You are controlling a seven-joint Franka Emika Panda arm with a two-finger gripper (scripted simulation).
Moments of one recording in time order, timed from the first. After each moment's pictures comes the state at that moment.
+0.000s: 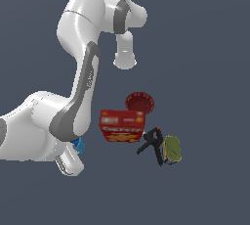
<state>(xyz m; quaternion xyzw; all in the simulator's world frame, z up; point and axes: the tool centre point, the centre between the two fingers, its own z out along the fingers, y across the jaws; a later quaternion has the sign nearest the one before) 0.145 -0.201 0.090 -0.90 0.41 0.13 0.06</state>
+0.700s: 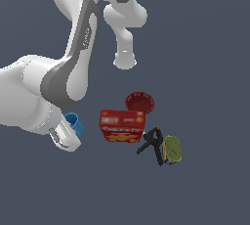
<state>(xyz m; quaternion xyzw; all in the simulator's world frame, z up) 0.093 -0.202 0.167 -0.90 0.41 0.13 0.06</state>
